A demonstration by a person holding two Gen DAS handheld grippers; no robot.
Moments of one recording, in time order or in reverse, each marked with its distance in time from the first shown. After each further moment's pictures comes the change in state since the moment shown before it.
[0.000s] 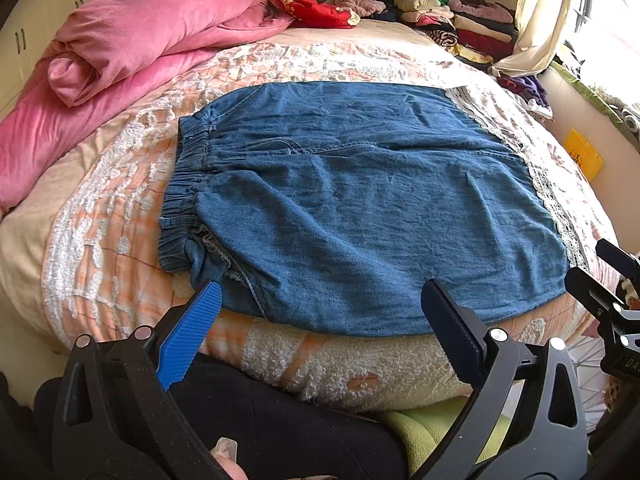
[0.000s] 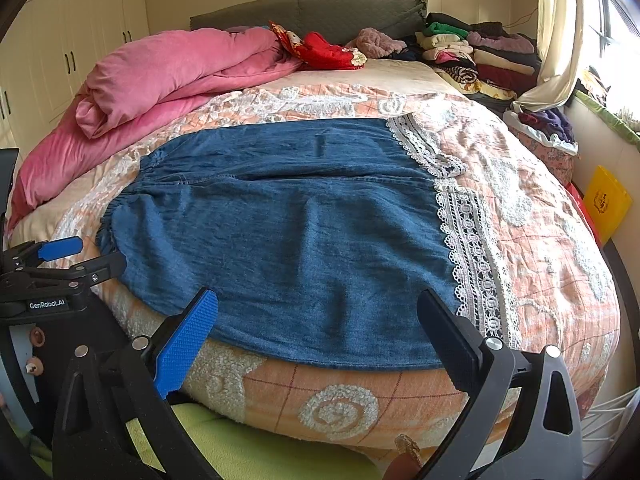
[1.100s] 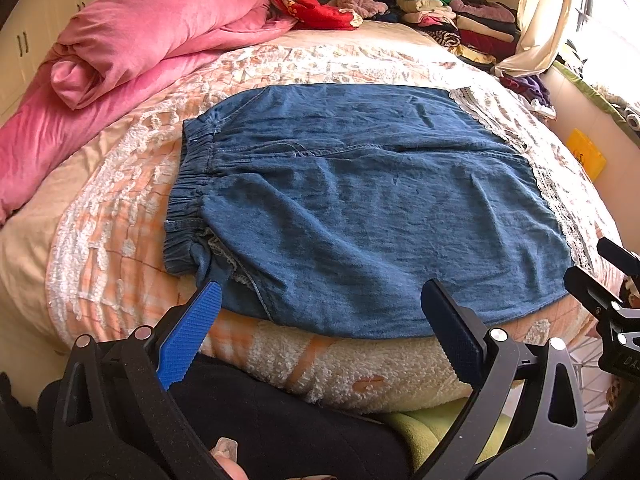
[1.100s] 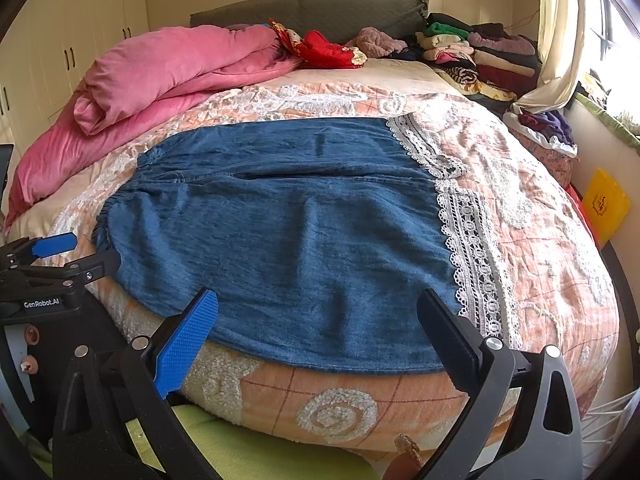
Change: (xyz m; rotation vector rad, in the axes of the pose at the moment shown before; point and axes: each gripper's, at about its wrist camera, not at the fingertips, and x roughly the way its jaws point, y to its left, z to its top) left arm 0.000 0.006 0.001 -0.002 -0.003 0.004; right arm 0.005 0.001 0.001 -0.013 0.006 -0.010
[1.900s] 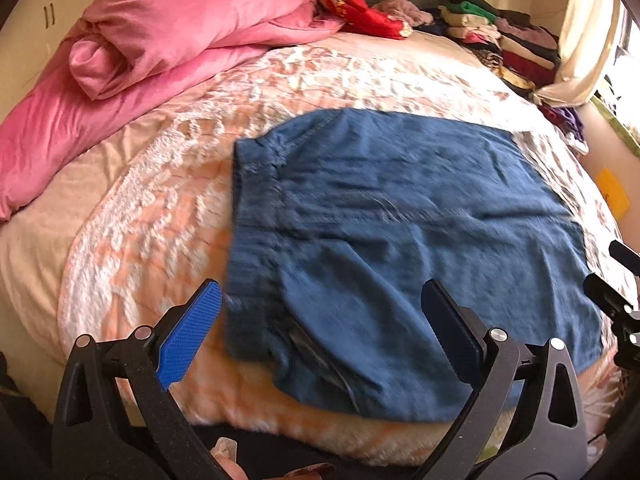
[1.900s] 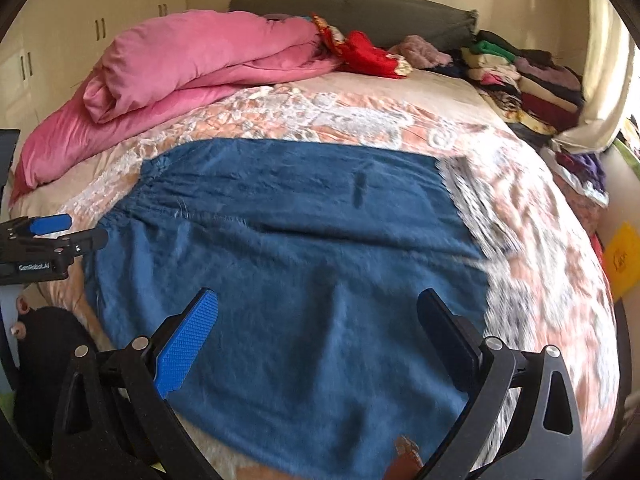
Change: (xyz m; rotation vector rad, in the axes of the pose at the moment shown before) left arm 0.040 0.072 0.062 -0.110 0.012 0.076; right arm 0.068 0.021 0.084 -0.147 0.020 0.079
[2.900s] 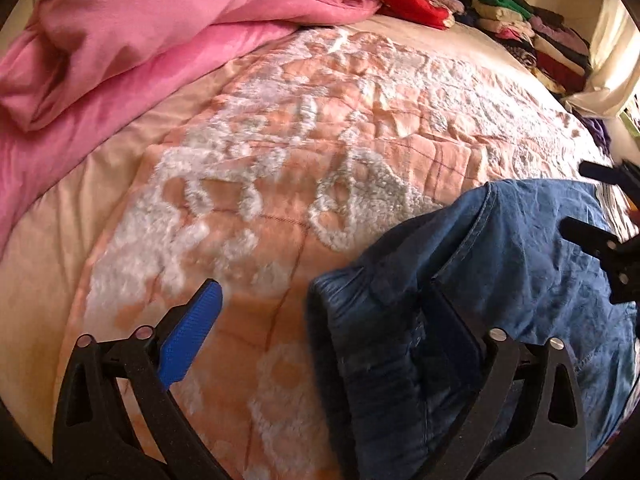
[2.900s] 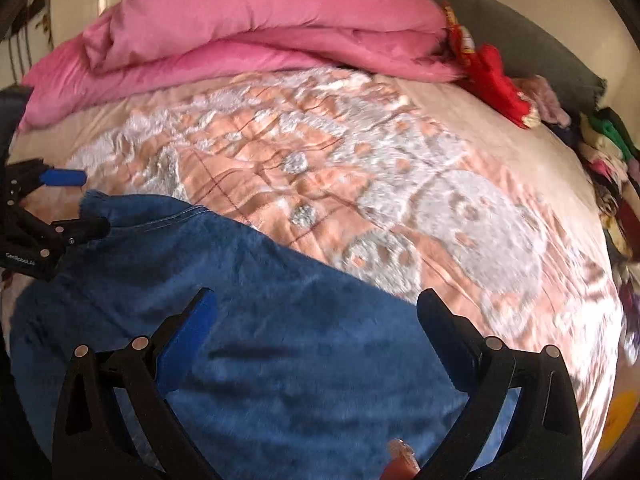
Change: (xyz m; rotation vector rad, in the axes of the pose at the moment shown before) left arm 0.132 0.077 0.108 0.009 0.077 -0.012; right arm 0.213 0.059 0.173 -0.407 0.130 0.161
